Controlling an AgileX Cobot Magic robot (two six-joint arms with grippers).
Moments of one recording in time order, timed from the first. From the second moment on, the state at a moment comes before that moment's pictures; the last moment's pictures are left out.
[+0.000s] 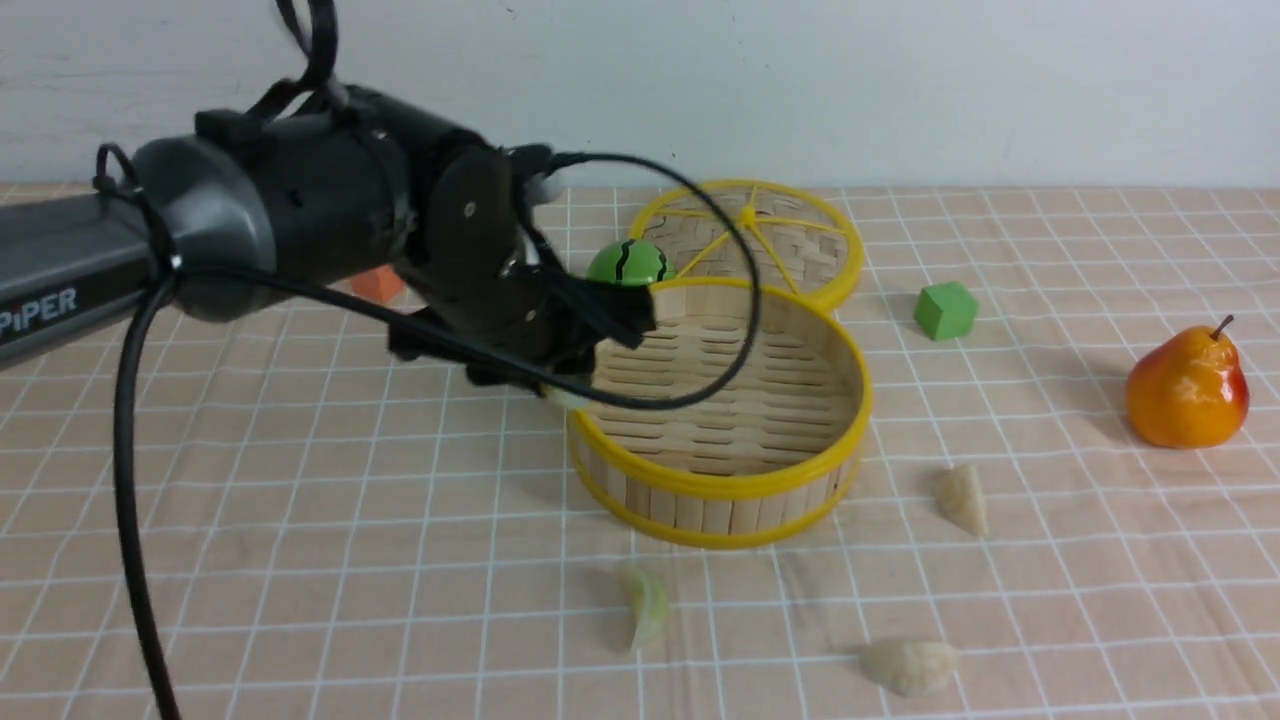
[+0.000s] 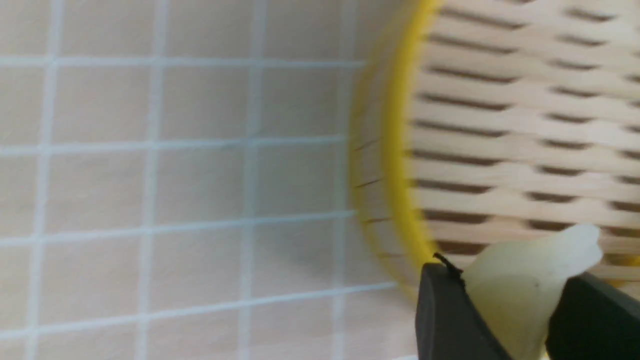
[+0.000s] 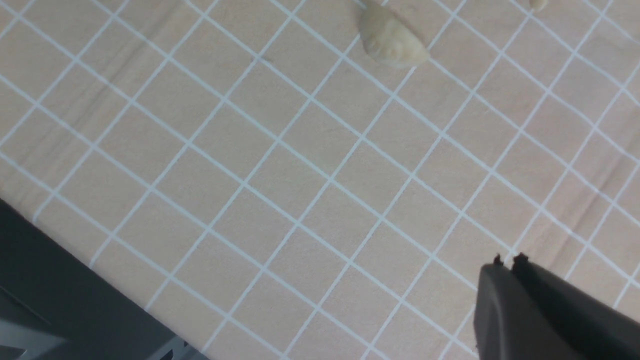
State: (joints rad) right arm 0.61 0.80 -0.94 -0.07 1.25 -0.05; left arm -0.56 1.84 -1.56 0.10 0.71 -0.59
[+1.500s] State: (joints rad) right arm 0.61 0.63 -0.97 -0.11 1.20 0.00; left arm -0.69 1.92 -2.24 0.03 1.25 -0.39
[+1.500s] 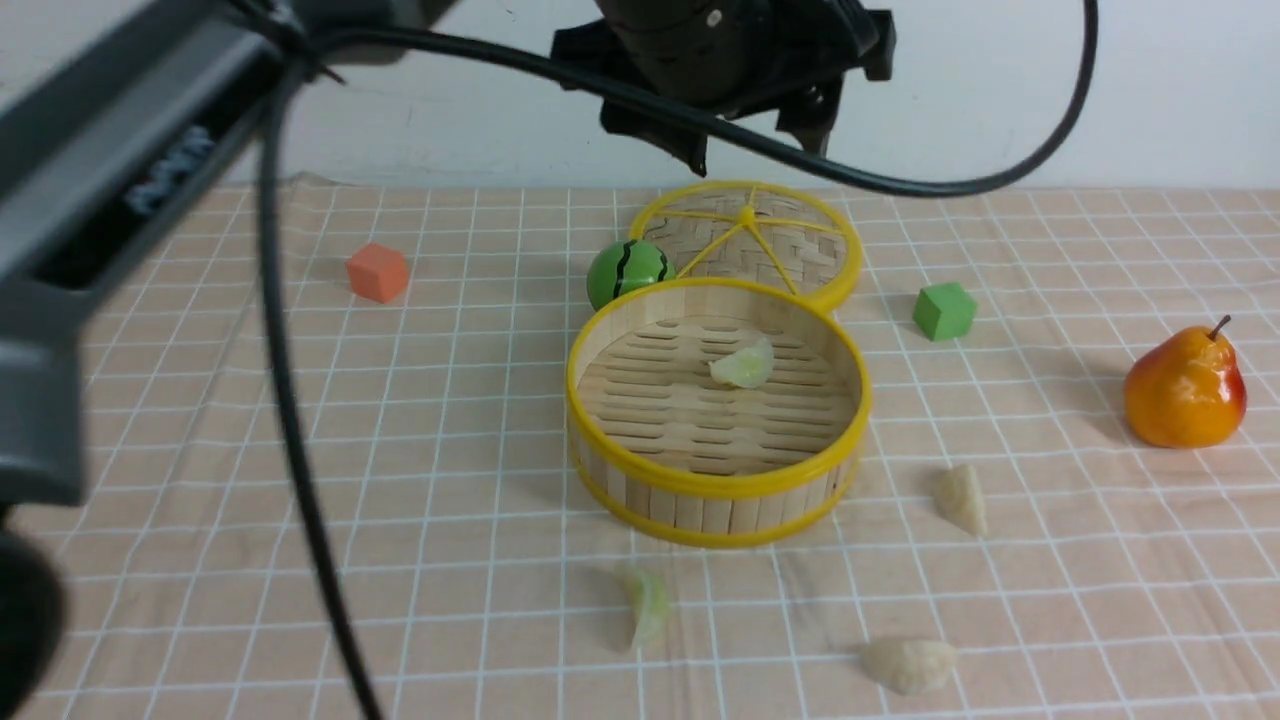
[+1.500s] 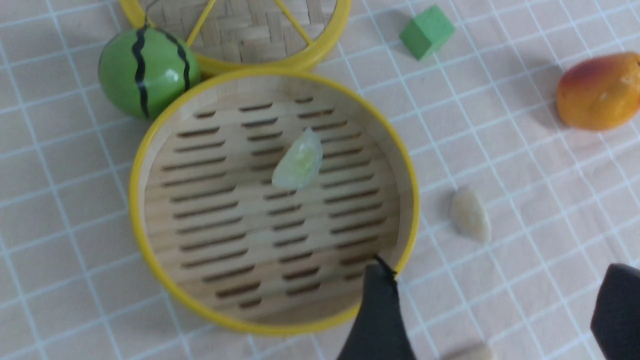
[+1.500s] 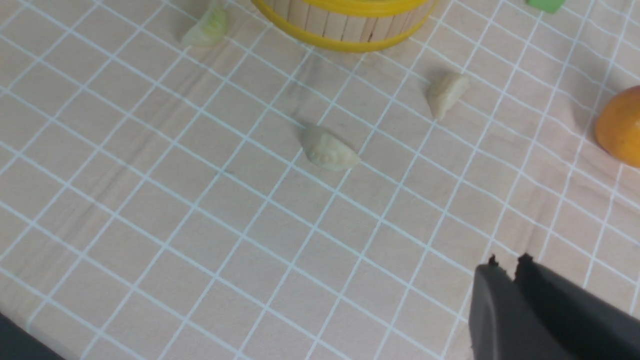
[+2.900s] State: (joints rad) right arm 0.61 0.63 -0.97 -0.04 1.26 0.00; left arm -0.70 1.86 -1.23 0.07 0.63 -0.64
